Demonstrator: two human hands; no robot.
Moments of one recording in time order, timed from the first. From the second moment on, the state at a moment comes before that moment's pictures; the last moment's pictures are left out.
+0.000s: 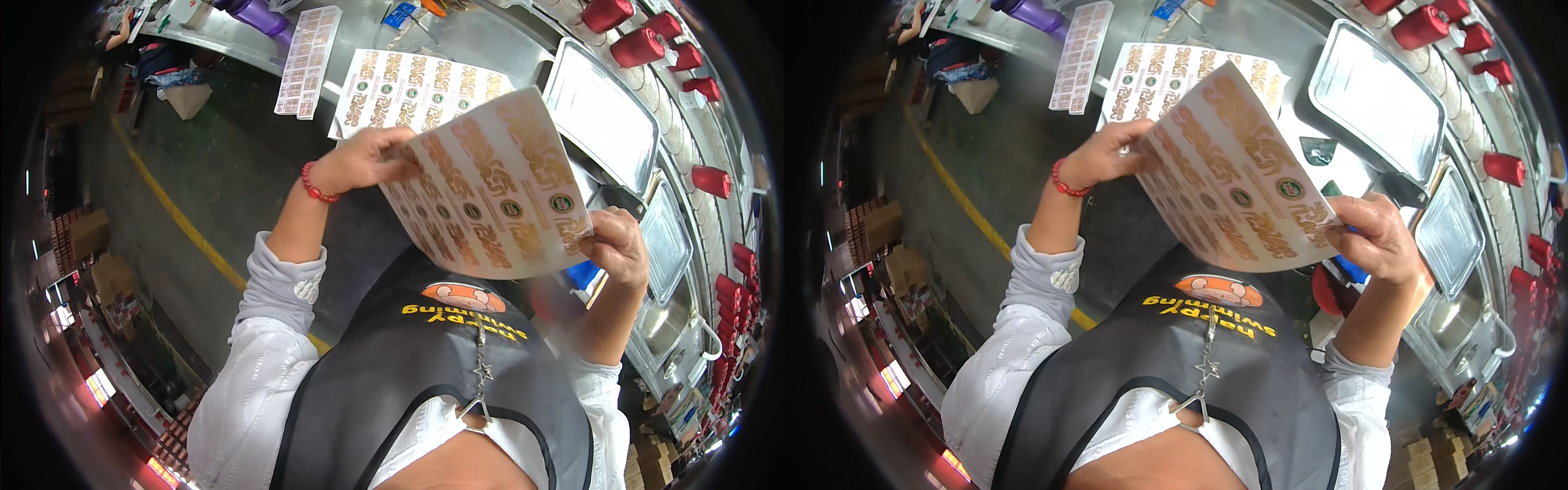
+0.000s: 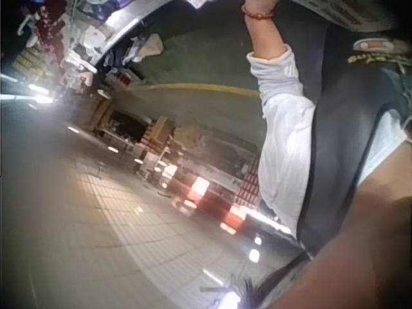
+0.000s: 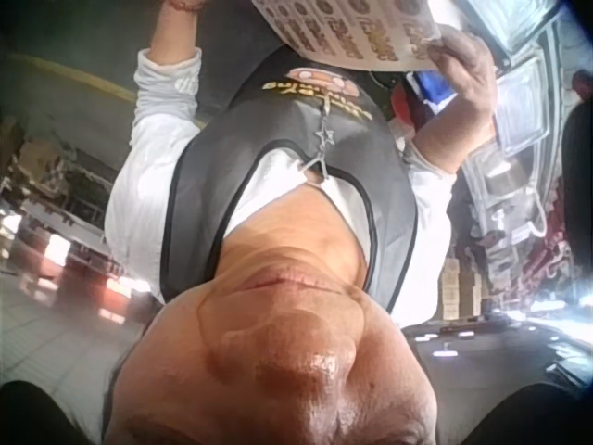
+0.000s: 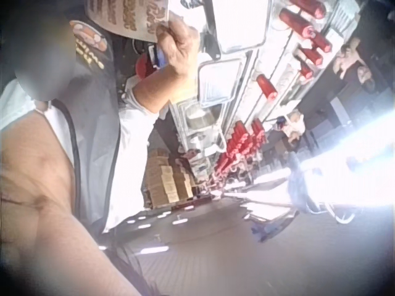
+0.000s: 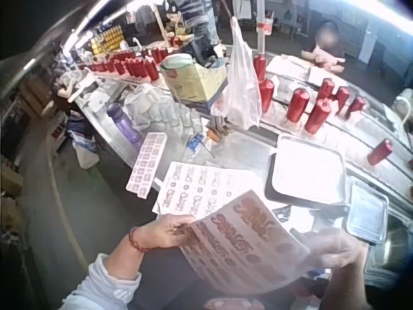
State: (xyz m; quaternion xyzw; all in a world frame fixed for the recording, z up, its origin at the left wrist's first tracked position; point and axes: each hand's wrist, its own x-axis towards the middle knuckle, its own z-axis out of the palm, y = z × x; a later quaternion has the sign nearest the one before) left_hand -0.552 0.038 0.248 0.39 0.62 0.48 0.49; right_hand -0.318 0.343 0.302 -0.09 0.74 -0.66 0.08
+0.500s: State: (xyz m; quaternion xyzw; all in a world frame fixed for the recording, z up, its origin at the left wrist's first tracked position) left_hand -0.356 0.152 0.179 0.09 0.49 0.66 0.56; right_hand -0.120 0.238 0.166 0.47 0.36 -0.78 -0.18
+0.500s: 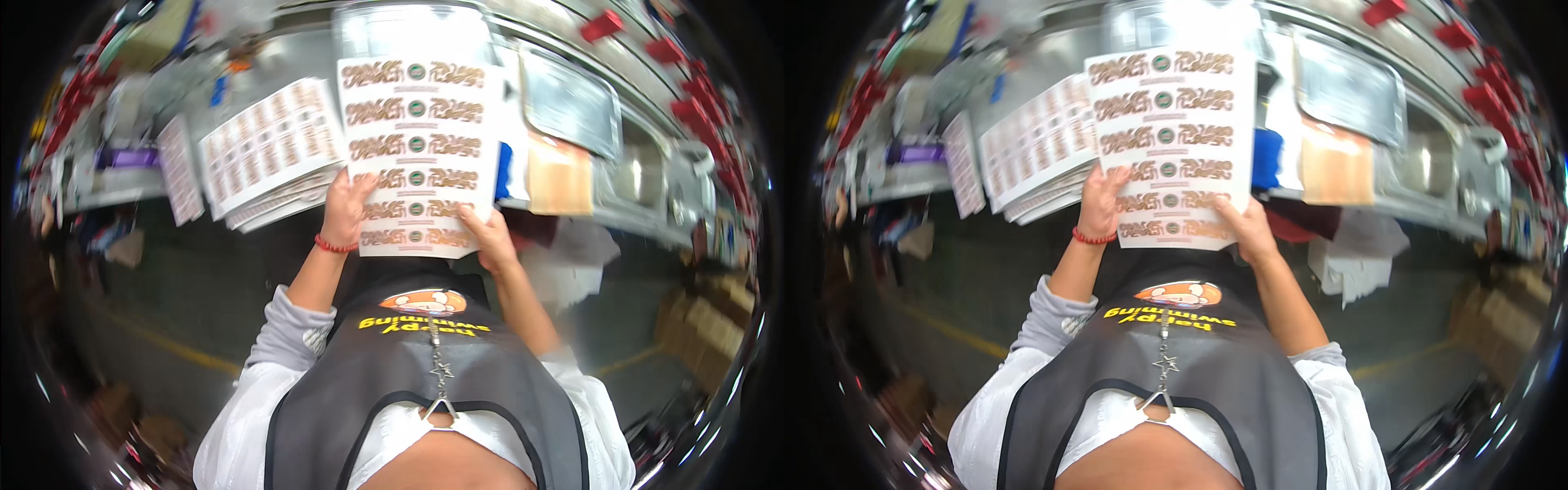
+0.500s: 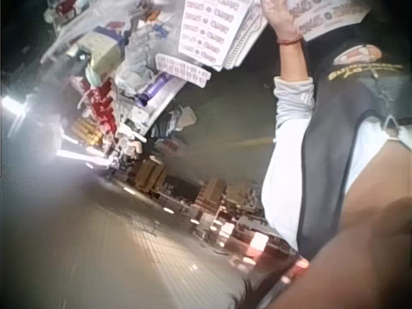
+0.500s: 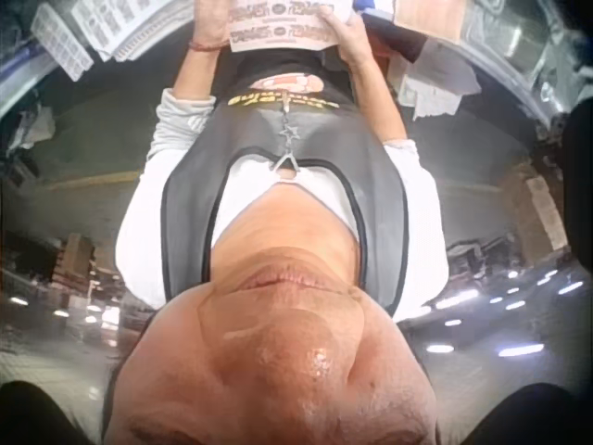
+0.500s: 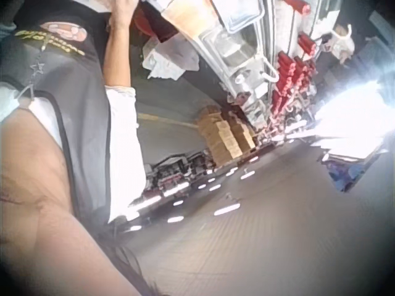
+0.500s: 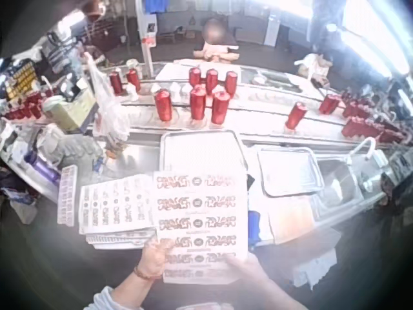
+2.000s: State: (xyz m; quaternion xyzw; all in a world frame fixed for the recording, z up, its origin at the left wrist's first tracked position) left_hand -0.170 0.163 0.157 0.02 0.37 0.65 0.67; right_hand 0.073 0.275 0.166 0.45 0.34 -0.81 -0.17
